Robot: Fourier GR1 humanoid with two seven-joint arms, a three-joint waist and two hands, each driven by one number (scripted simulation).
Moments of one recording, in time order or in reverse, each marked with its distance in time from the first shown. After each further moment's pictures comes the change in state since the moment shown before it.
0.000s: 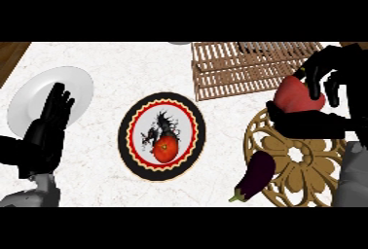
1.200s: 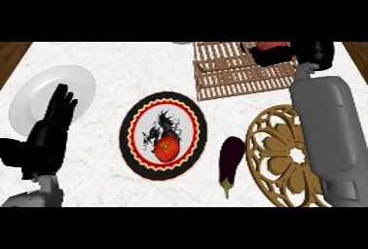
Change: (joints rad) left arm 0.007 -0.027 0.003 -0.005 -0.021 -0.020 -0.009; right arm -0.253 -0.081 -0.151 0.884 0.037 -0.544 -0.479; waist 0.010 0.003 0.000
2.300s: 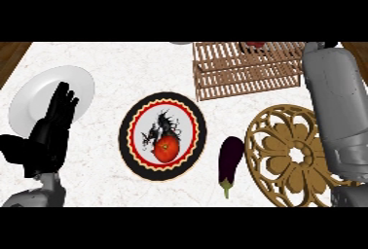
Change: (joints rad) left arm -0.015 -0.014 0.003 0.000 -0.021 0.008 0.019; right arm -0.200 -0.048 -0.201 0.365 -0.298 -0.100 -0.276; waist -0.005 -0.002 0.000
